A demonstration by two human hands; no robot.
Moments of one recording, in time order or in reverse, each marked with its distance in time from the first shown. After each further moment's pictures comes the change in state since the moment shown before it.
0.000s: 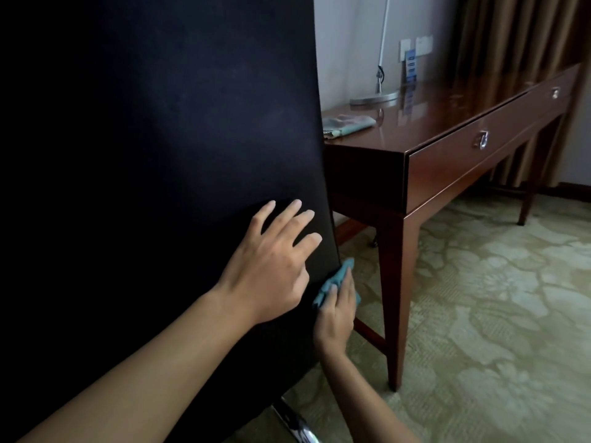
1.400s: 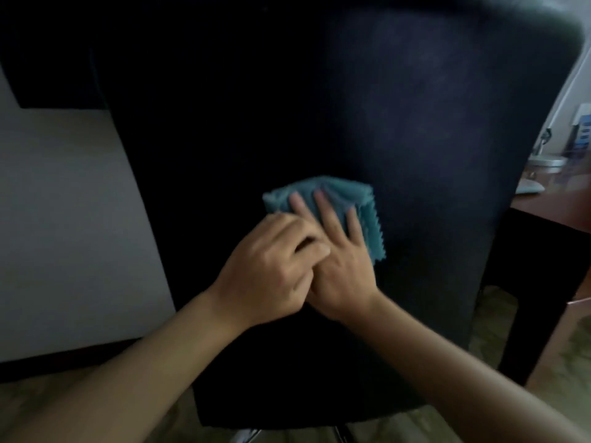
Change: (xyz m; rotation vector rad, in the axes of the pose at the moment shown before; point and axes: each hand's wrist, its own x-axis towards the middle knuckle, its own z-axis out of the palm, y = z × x) left_hand -0.149 -0.100 -0.102 0.039 0.397 -0.257; right_hand -0.097 -0.236 0.065 -0.455 -0.252 -1.623
